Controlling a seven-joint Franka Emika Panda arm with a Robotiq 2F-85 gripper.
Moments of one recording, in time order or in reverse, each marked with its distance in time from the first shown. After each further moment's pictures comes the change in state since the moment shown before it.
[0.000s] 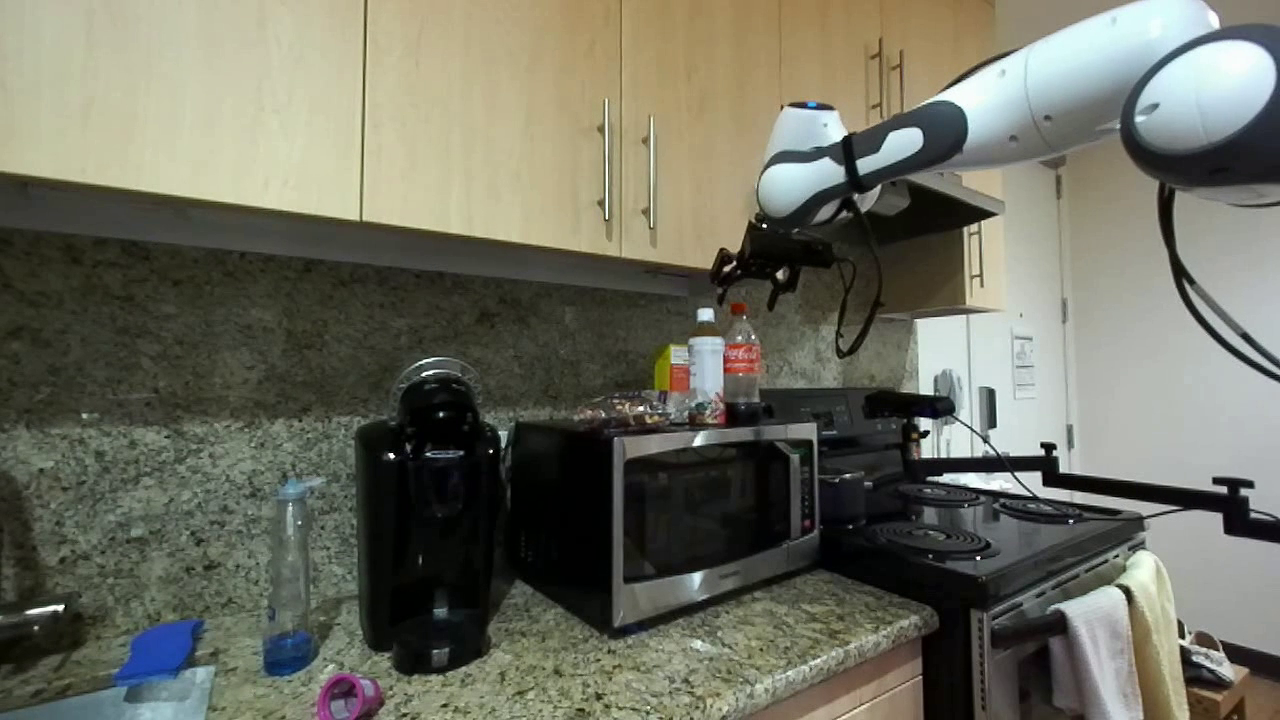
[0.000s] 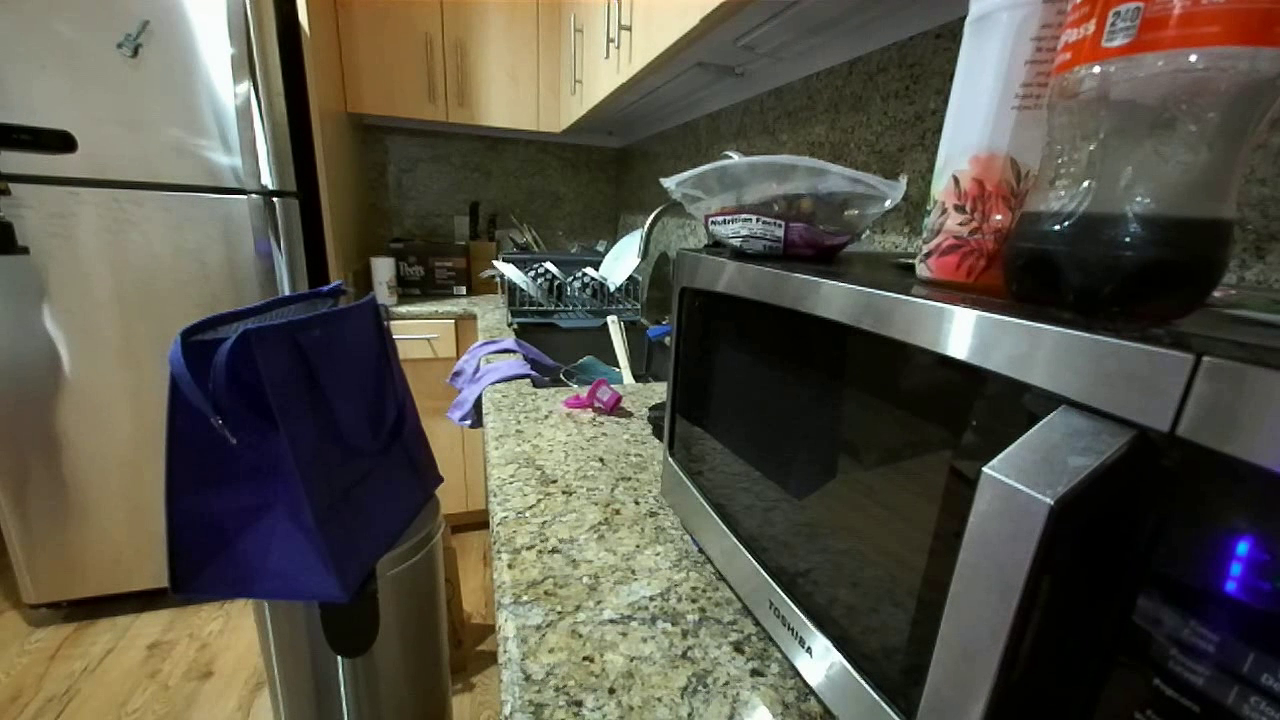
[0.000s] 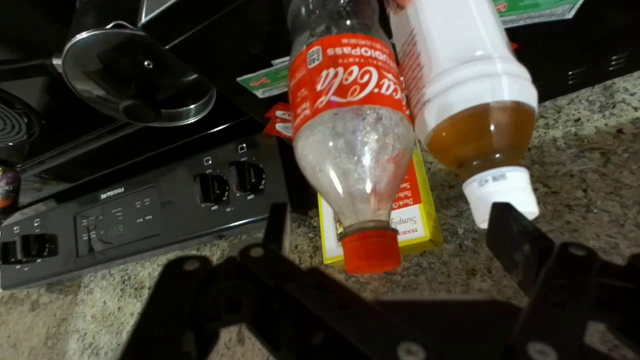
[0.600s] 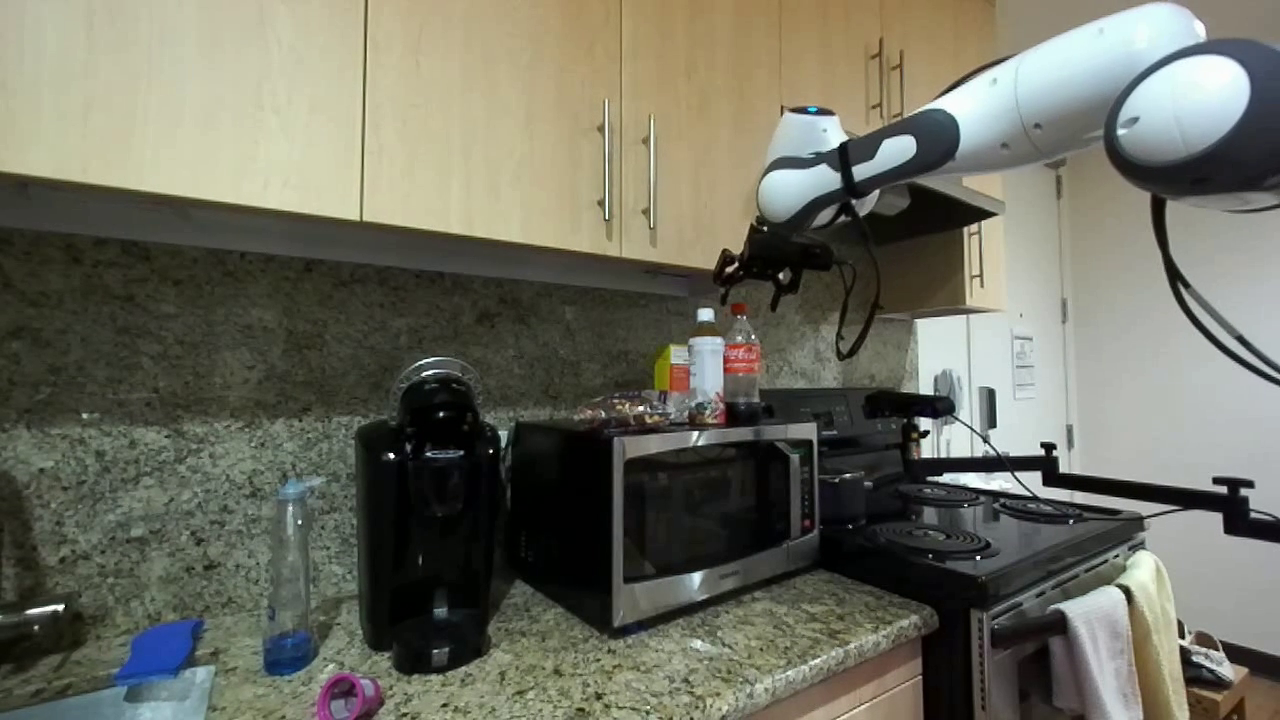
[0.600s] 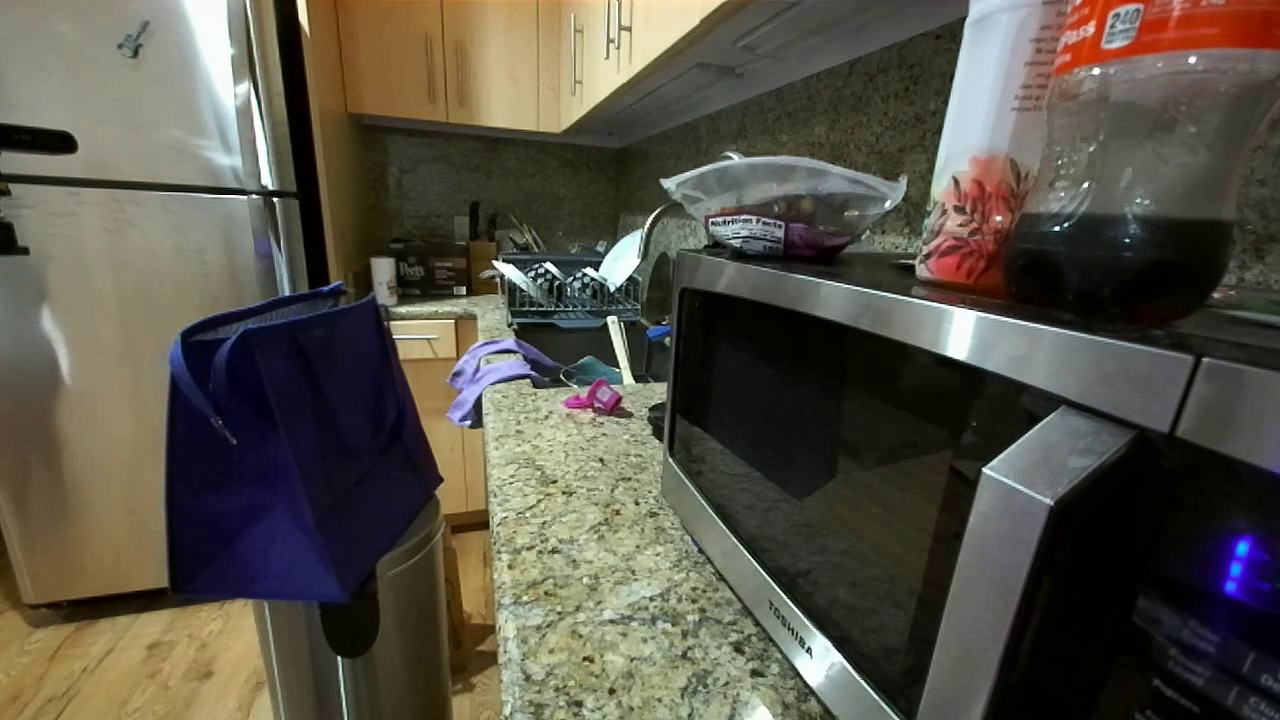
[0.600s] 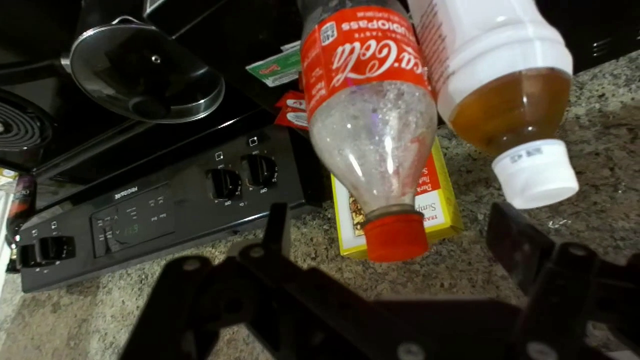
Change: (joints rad) arm 0.000 0.031 -0.024 0.031 0.009 0.012 0.032
